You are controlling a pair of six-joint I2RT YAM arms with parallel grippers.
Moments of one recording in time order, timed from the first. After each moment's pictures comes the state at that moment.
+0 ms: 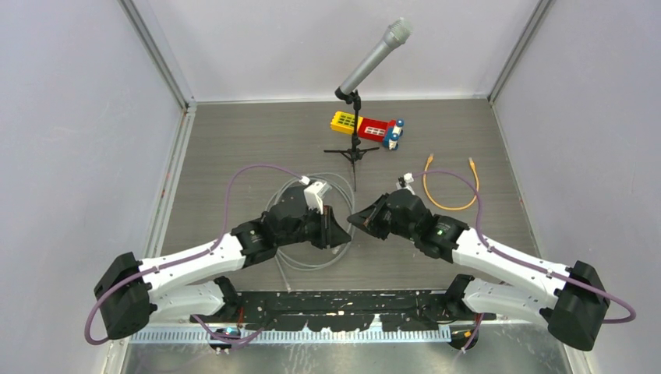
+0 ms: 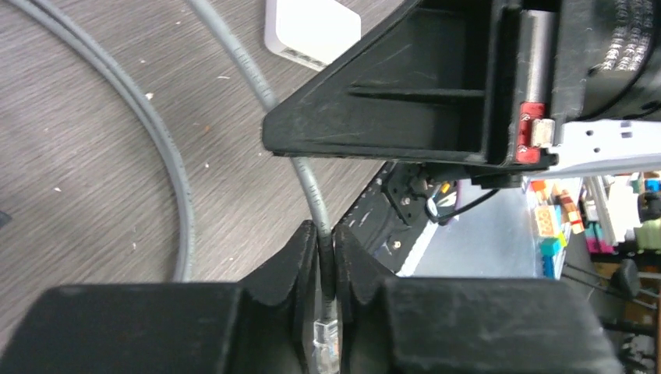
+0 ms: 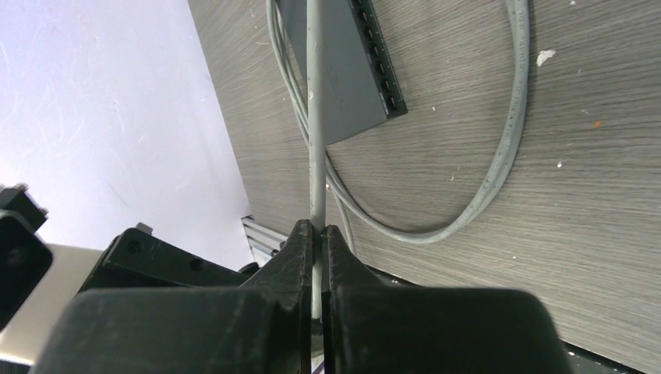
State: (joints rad) left arm -0.99 1.07 0.62 0.06 0.18 -0.74; right arm 0.88 1.00 0.65 -0.21 0.06 1.40
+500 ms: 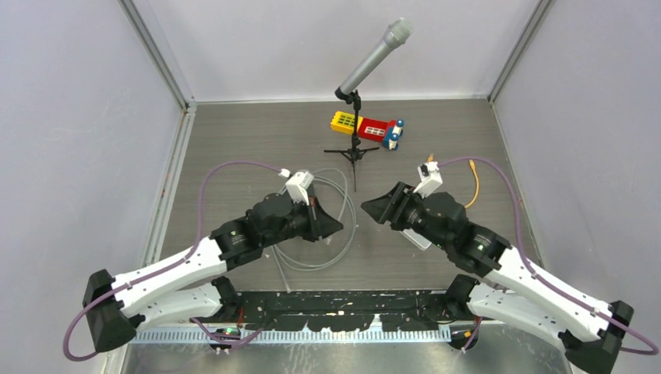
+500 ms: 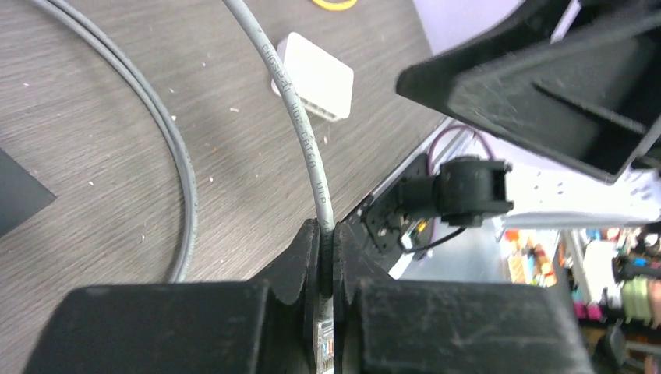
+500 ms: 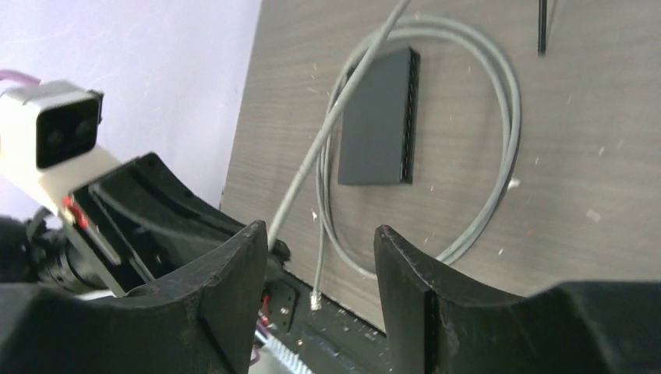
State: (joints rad) left arm -0.99 0.95 0.69 -0.10 0.06 -0.79; right arm 0.88 0.76 0.70 -0.30 0.16 1.01
